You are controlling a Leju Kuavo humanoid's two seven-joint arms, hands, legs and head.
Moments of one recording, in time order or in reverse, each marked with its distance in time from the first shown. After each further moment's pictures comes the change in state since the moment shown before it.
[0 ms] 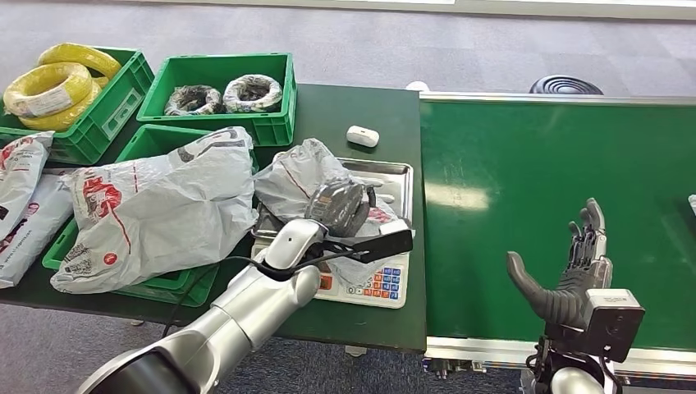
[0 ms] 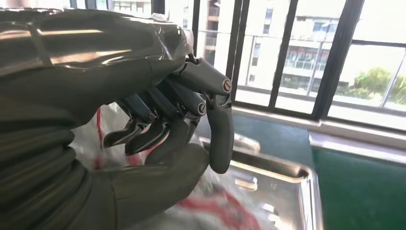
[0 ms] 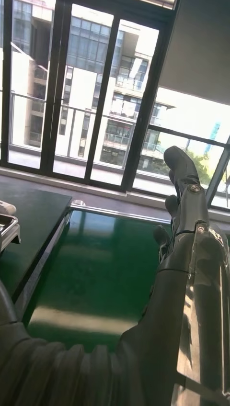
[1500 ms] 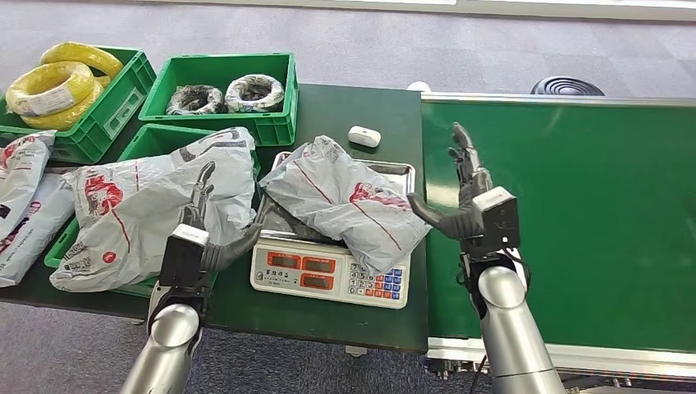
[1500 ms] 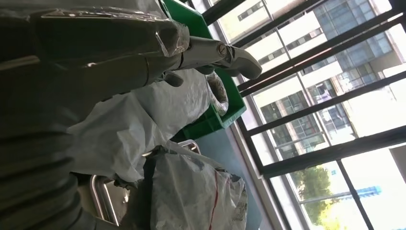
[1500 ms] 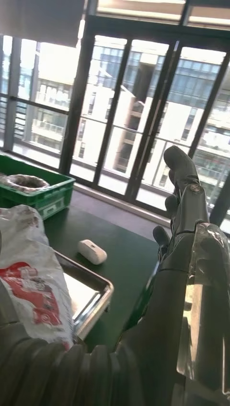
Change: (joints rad) left arm 0.515 0.203 0.461 -0.694 0.676 -0.067 -0.388; right arm -0.426 -0.095 0.350 0.439 -0.090 0.038 -0.020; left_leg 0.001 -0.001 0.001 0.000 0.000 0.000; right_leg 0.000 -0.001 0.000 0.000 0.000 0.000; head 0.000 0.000
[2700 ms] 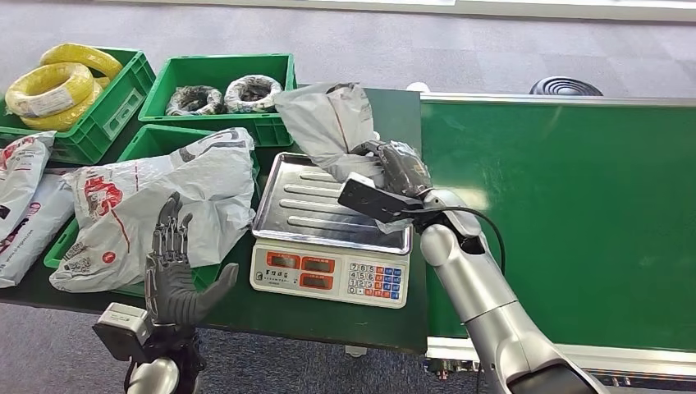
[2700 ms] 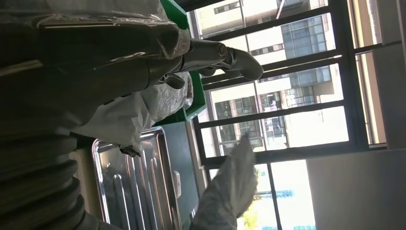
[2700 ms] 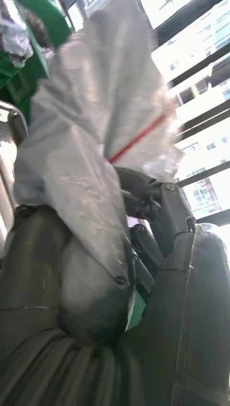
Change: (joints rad) left arm 0.275 -0.014 -0.002 -0.269 0.240 -0.051 -0.234; right arm -0.336 0.062 0.236 0.357 0.690 0.037 0.194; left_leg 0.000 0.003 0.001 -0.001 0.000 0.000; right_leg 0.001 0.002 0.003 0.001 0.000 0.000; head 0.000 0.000
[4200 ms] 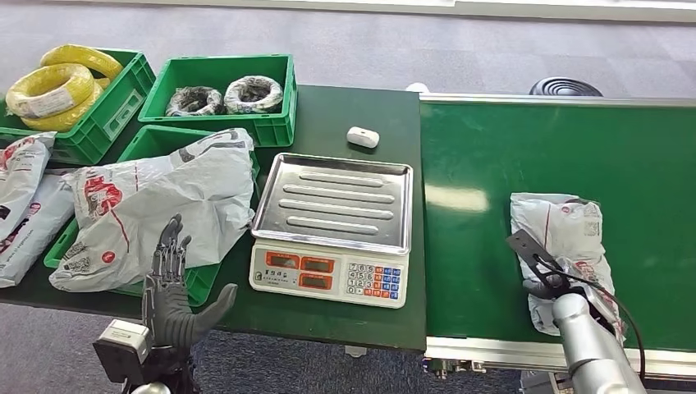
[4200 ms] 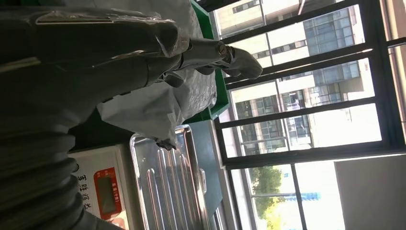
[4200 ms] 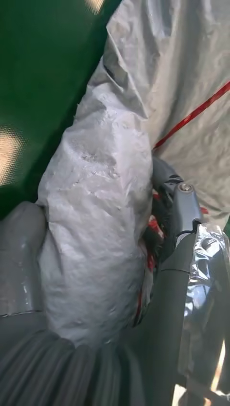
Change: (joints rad) left arm 0.117 -0.032 0.040 -0.064 -0.064 -0.016 0.044; right arm 0.202 -0.307 -0.576 0.349 0.100 0.123 0.484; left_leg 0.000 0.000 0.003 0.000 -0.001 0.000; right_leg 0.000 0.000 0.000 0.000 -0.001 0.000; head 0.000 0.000
